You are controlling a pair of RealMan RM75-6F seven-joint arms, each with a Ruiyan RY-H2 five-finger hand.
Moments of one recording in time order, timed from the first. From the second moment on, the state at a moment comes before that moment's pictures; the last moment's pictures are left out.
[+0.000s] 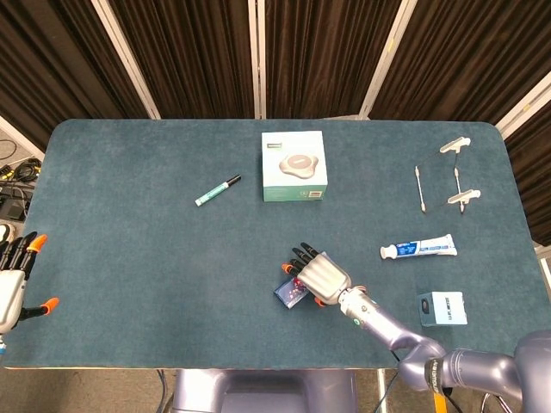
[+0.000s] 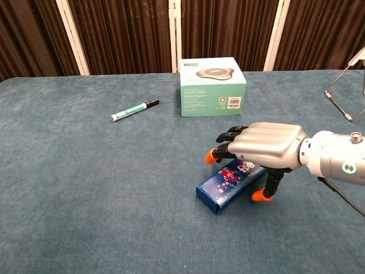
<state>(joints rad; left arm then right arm) -0.11 -1.07 -0.04 -1.70 1.39 1.40 0.13 0.79 -1.54 0.04 -1.48 -1.37 0.81 -0.47</state>
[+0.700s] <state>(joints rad) -0.11 -1.06 -0.04 -1.70 1.40 1.41 0.11 0.75 -1.47 0.02 -1.56 -1.39 0.88 -0.47</state>
